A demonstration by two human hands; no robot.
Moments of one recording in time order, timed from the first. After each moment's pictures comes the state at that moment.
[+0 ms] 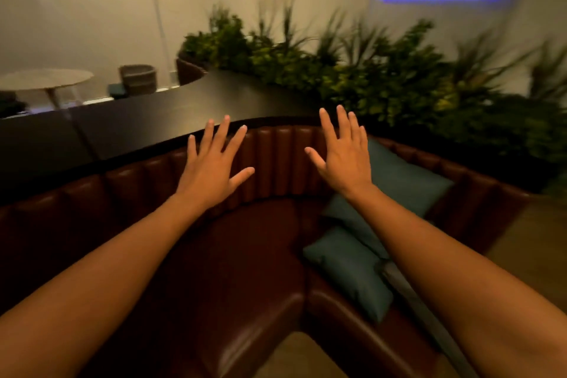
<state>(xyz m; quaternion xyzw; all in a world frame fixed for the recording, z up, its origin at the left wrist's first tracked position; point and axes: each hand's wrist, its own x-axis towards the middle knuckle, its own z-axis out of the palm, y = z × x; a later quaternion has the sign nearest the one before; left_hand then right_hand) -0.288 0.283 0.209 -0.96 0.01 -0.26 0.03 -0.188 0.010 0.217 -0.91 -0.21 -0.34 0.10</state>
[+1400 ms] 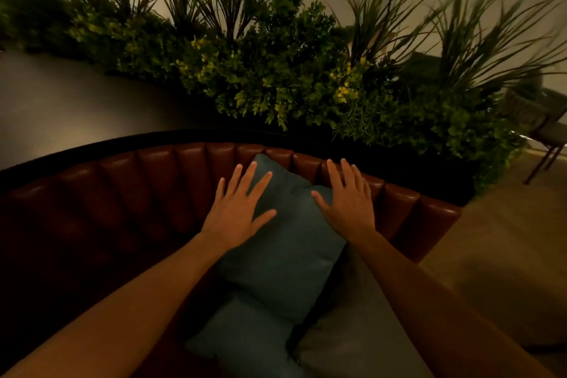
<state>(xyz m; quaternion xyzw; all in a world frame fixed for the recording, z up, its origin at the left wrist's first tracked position) 0.160 -0.048 0.082 -0.97 0.20 -0.10 -0.05 0.159 -0.314 0.076 -0.98 0.00 -0.19 0.11</state>
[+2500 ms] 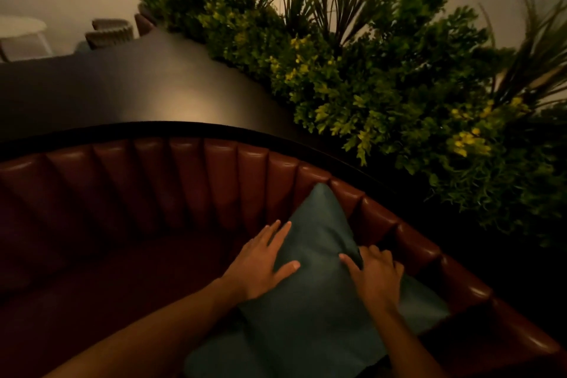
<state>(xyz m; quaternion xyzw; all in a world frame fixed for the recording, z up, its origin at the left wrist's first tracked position) 0.211 -0.046 -0.025 -0.97 0.03 0.03 -0.24 0.294 -0.310 -0.055 -0.99 -0.07 -0.08 0.08</state>
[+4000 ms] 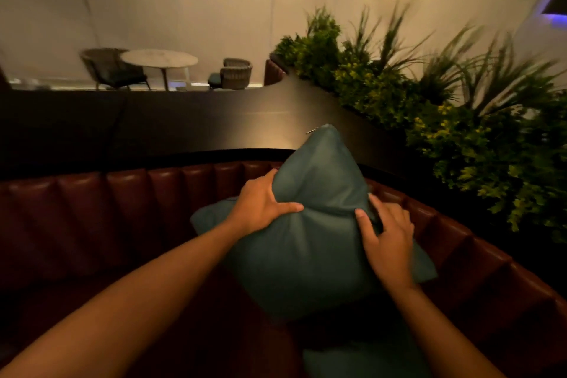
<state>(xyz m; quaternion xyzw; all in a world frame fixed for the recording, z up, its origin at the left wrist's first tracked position) -0.004 0.266 0.154 -0.89 -0.17 -0.25 -0.35 0.122 0.023 0.119 -0.83 -0.30 -0.27 0.38</state>
